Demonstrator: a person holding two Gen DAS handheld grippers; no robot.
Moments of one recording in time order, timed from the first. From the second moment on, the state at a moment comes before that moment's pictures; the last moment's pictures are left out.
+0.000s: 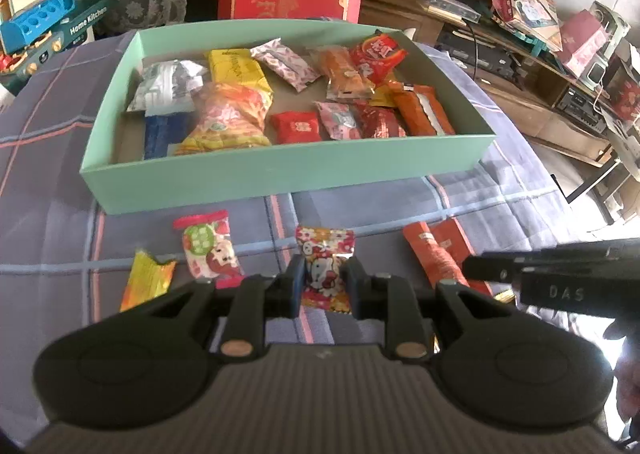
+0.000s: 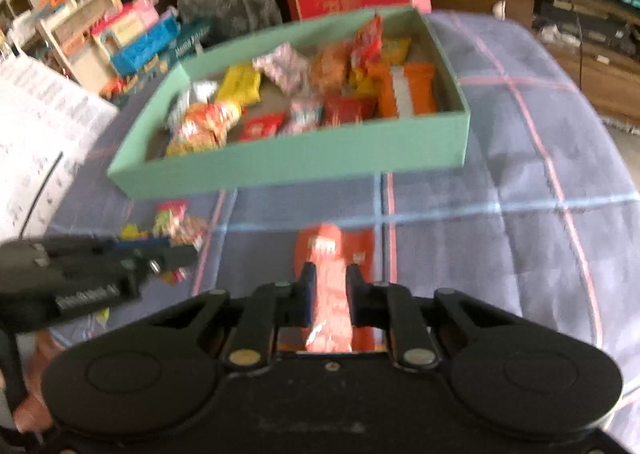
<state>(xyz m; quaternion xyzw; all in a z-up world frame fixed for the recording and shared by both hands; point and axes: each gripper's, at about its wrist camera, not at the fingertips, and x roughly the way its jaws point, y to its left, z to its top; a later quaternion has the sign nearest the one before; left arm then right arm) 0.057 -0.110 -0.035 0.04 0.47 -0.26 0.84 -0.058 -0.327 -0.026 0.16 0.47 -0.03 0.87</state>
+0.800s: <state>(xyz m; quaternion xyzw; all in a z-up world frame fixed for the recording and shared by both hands) 0.060 -0.093 -0.055 0.02 0.49 -0.26 0.83 -0.046 -0.287 -0.047 0.07 0.50 -0.02 0.86</state>
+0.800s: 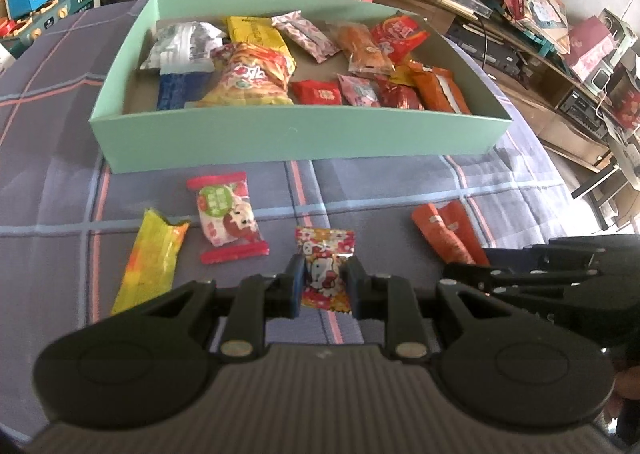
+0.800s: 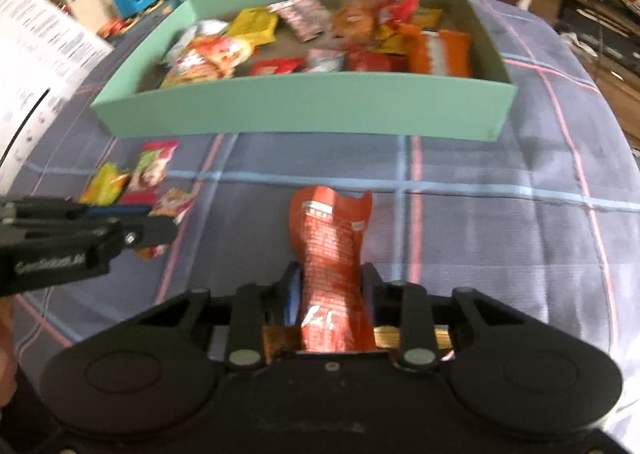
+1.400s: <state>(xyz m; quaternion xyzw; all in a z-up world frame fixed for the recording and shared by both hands) 0.137 -0.123 0.020 0.02 0.43 -0.26 0.87 0.019 -0.322 0.053 0.14 0.39 0.01 0.91</state>
